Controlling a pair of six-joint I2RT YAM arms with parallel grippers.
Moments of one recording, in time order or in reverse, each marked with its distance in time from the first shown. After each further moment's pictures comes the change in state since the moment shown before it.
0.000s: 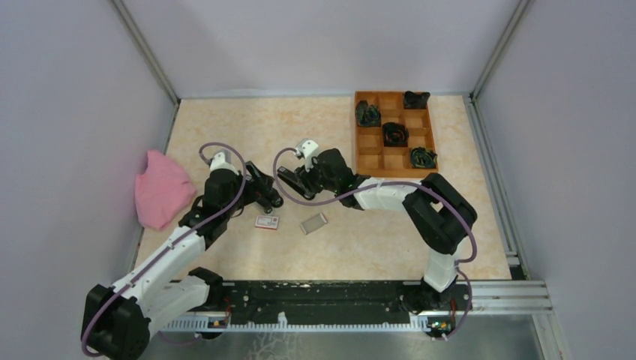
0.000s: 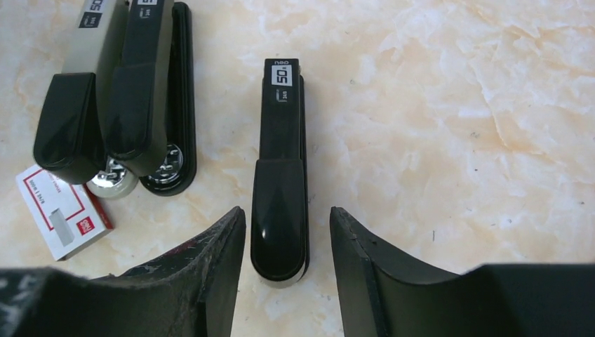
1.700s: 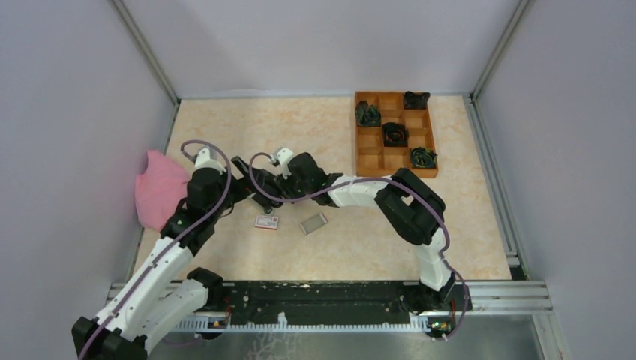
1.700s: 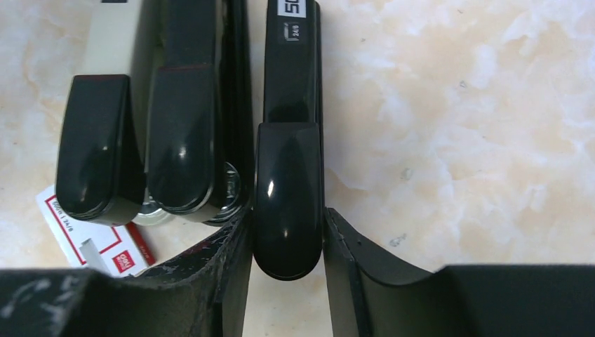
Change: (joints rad) left arm 0.007 -0.149 0.104 -0.174 0.010 -0.006; right arm 0.094 0.223 0.261 -0.202 0.032 0.037
